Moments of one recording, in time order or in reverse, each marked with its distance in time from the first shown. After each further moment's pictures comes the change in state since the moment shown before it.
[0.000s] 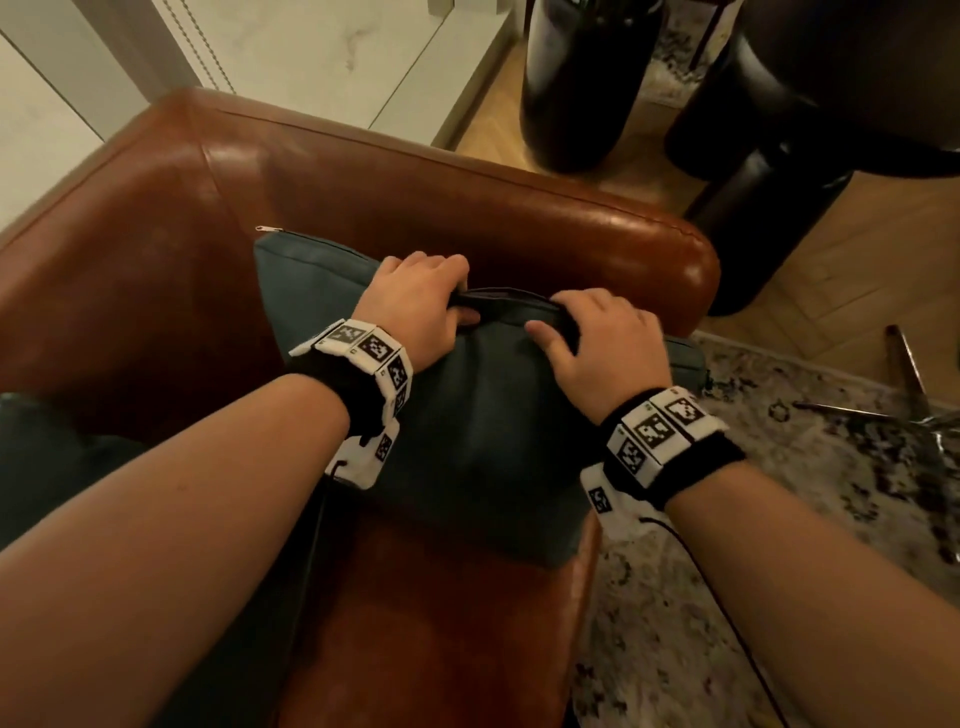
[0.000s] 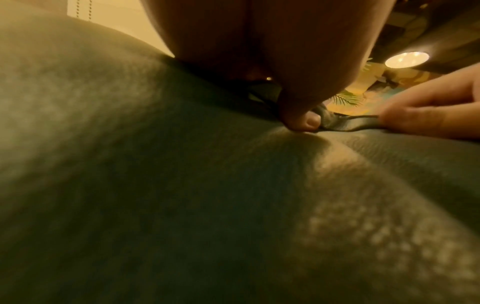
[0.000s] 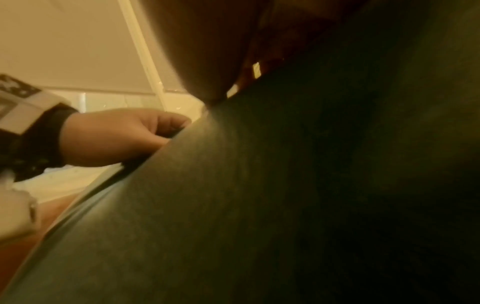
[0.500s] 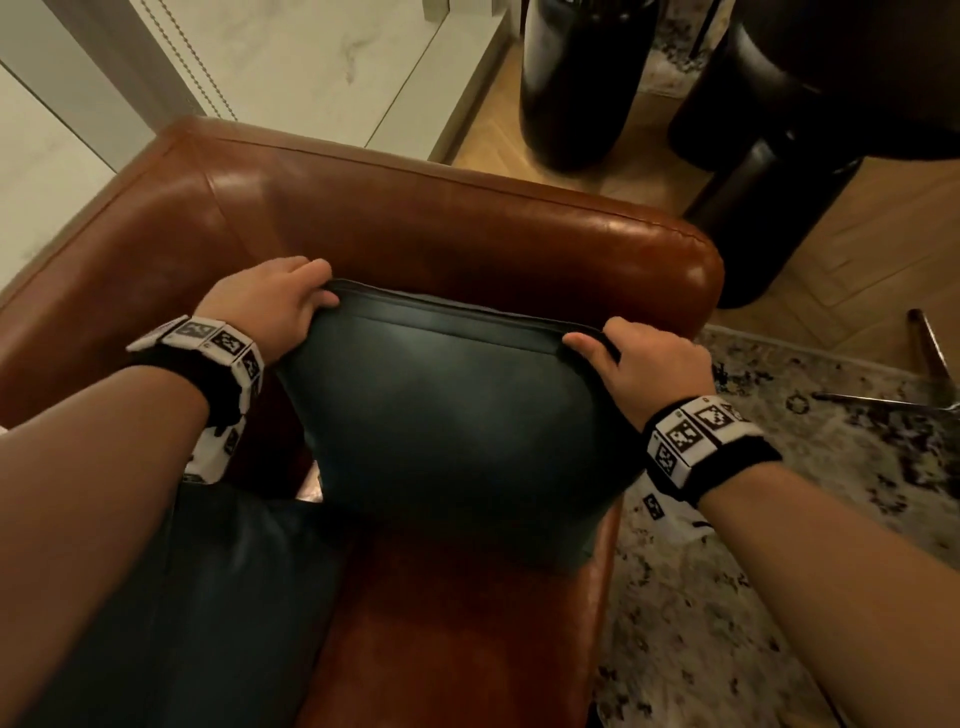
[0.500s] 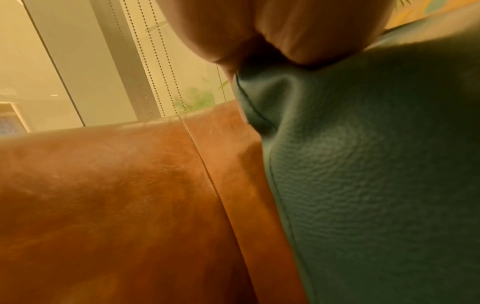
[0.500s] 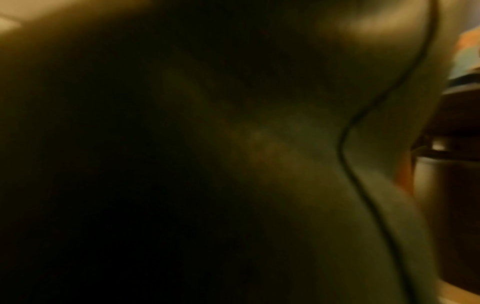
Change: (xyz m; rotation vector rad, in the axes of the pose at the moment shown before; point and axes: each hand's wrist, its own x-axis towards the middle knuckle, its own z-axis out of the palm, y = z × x) left_hand -0.029 -0.106 -0.047 0.205 -0.058 -0.134; right_hand -0.009 0.042 0.006 -0.092 0.063 -0.034
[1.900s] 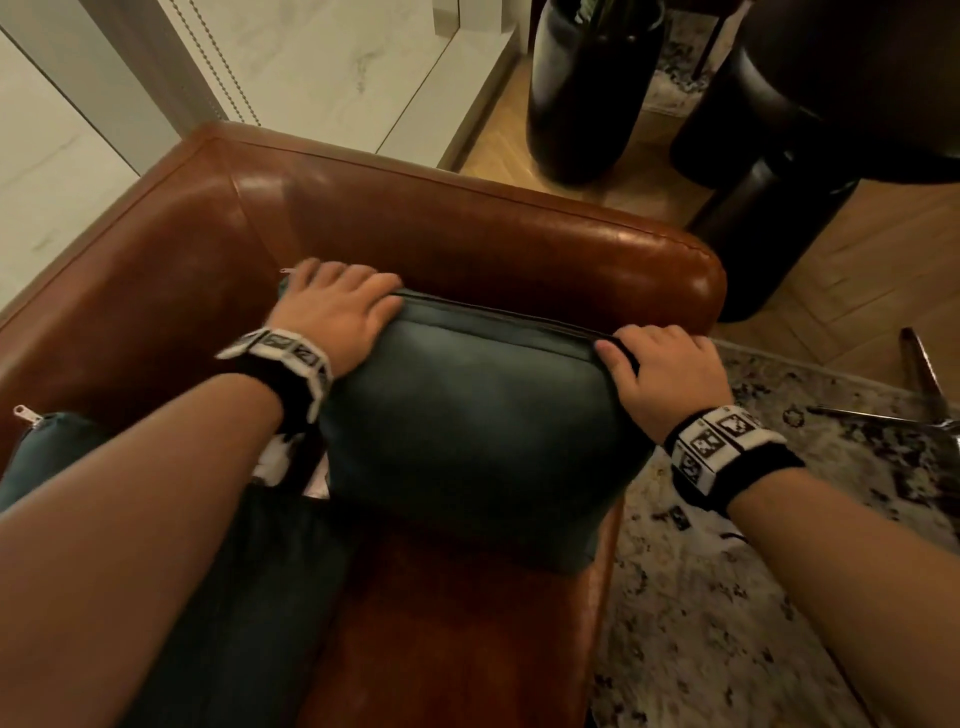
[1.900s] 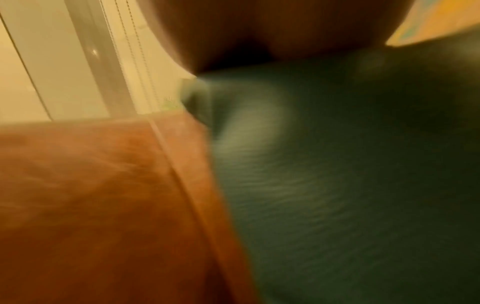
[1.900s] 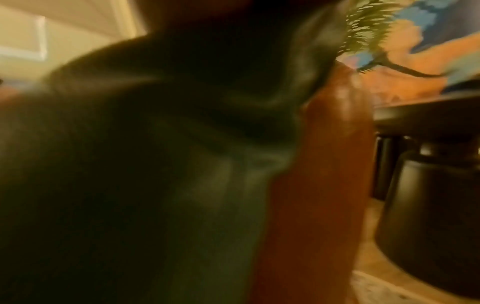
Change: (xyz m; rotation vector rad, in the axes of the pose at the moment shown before) left_hand 0.002 0.029 0.024 0.142 -0.029 0.010; right_hand -0.004 0.003 -0.006 -0.042 -0.109 0.047
